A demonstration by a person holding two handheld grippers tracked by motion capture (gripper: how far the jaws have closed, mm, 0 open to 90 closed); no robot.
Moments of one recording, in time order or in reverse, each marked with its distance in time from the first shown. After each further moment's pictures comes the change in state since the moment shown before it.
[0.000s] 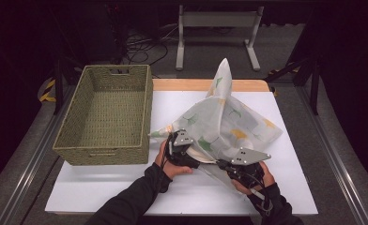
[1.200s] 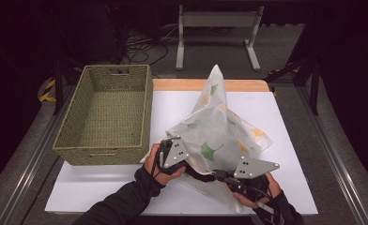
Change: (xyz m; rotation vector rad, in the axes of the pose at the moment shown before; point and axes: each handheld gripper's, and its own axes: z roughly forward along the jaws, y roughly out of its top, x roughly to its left) left arm -0.038 0.009 -0.063 -0.096 0.105 0.352; right arm 0.031 0.022 -0.040 -0.045 0.101 -0.081
